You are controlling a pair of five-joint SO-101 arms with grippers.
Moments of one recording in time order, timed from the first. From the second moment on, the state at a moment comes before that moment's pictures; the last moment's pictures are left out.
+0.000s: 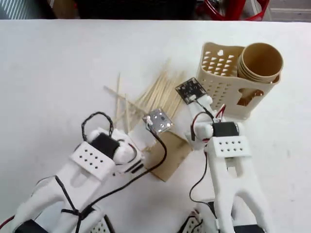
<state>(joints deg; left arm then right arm) 26.8 -35.7 54.2 66.9 -19.8 -8.3 -32.3 48.4 59.7 29.3</state>
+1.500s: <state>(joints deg) 30.0 -35.7 69.5 46.7 -16.7 -15.6 -54.9 61.5 59.2 24.4</state>
